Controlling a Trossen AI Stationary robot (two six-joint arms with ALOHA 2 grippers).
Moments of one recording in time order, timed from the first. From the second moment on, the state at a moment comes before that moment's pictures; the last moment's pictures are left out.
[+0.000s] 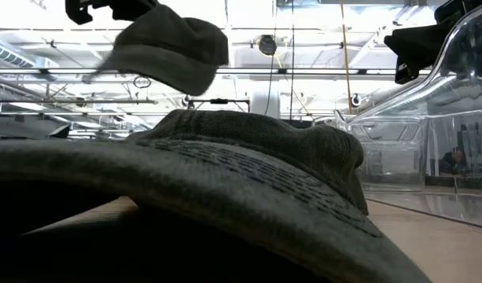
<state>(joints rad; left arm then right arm) -0.09 1.03 0.95 -0.46 -0.17 0.86 -0.15 0.02 0.01 0.21 -0.26 0.06</state>
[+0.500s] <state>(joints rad) -0.11 1.03 0.95 -0.39 -0.18 0.86 -0.15 0.02 0.01 0.22 -0.23 -0.03</state>
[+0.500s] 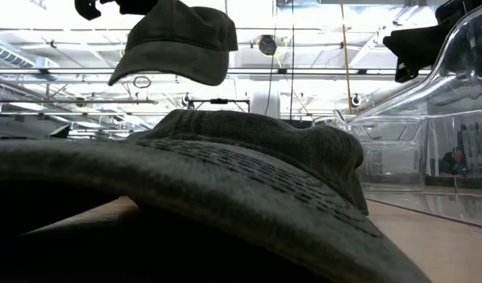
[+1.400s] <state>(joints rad) -0.11 1.03 0.95 -0.37 -0.21 0.86 -0.14 0.04 0.01 0.48 -0.18 0.39</state>
